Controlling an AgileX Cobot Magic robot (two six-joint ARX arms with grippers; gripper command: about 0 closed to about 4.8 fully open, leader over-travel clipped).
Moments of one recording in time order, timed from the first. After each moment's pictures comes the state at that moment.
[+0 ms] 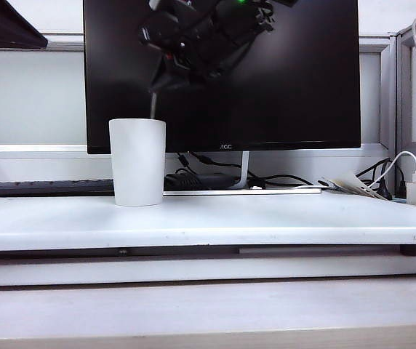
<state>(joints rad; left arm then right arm) -0.01 1.01 0.74 -0.03 0.78 -0.04 0.61 1.92 1.61 0.00 -0.29 -0.06</state>
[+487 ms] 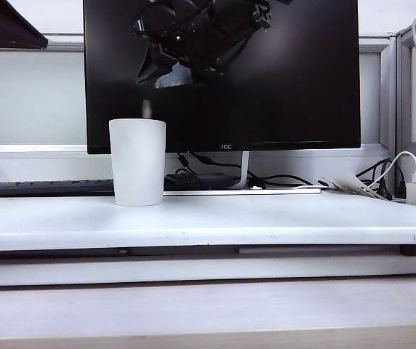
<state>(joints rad) -0.01 1.01 0.74 -0.03 0.78 -0.04 0.62 1.91 1.61 0.02 -0.29 -0.02</state>
